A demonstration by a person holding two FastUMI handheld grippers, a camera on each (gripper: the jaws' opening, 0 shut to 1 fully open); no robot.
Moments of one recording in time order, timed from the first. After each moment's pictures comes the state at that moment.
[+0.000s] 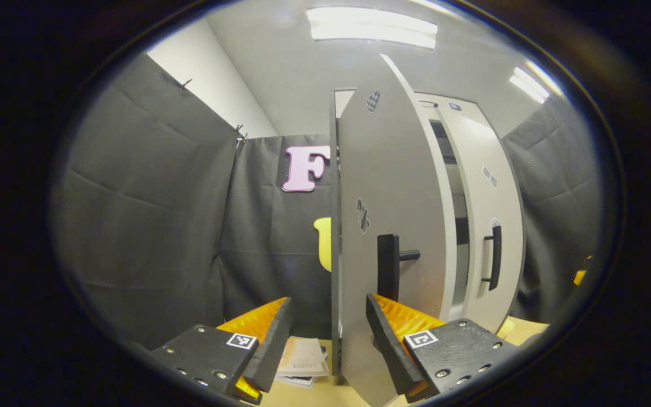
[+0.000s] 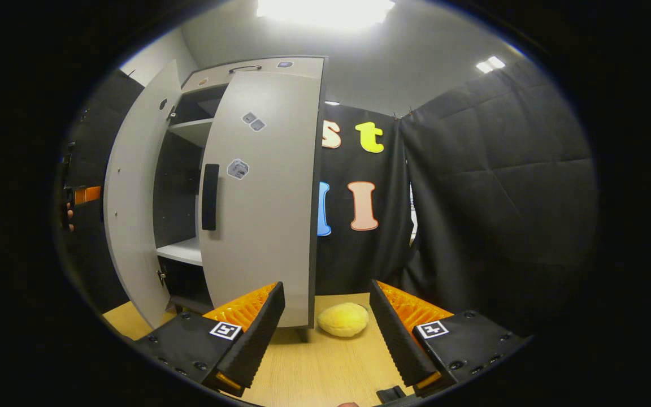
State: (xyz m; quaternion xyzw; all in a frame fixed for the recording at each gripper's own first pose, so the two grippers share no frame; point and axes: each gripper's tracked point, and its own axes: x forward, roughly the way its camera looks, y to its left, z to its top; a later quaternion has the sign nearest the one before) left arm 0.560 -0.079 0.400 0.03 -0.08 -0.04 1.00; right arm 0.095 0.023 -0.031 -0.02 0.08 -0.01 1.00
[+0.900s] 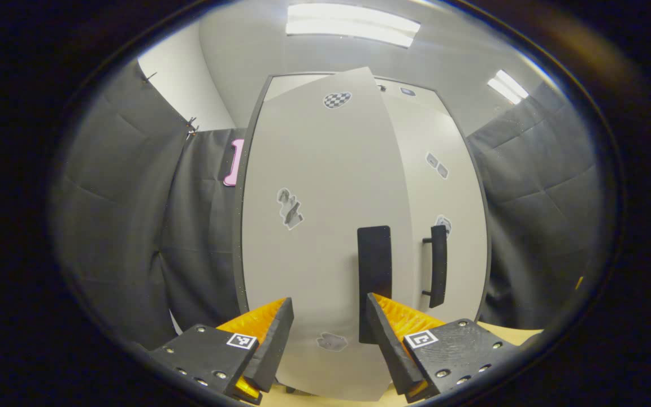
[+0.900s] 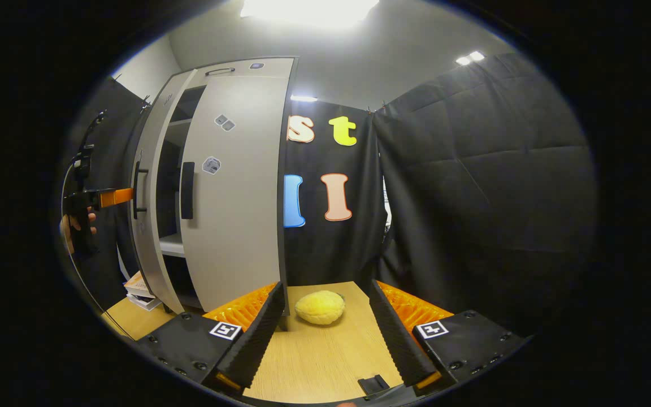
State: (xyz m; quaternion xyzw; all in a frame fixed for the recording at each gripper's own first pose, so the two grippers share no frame) left arm 0.598 -0.224 0.380 0.03 -0.08 -0.13 0.99; right arm 0.055 -0.023 -0.043 0.00 0.10 -0.05 0.99
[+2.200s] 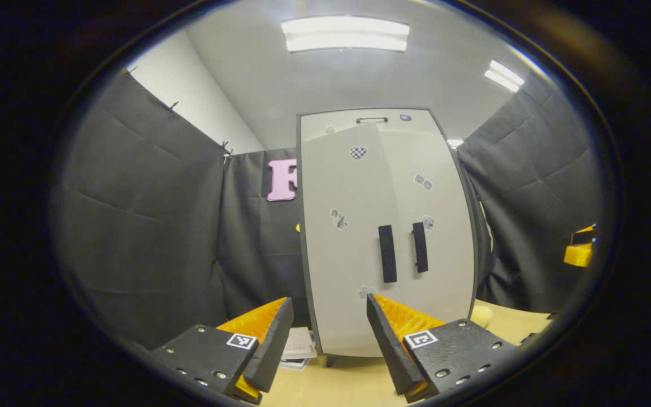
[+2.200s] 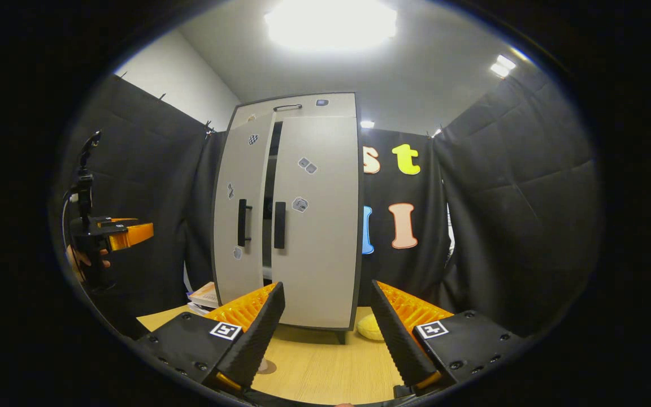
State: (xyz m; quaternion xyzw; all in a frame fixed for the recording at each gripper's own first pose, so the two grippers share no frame) left arm 0.387 -0.122 0.388 0.07 -0.09 -0.06 0.99; right arm 0.005 0.062 0.025 0.00 0.03 0.11 0.99
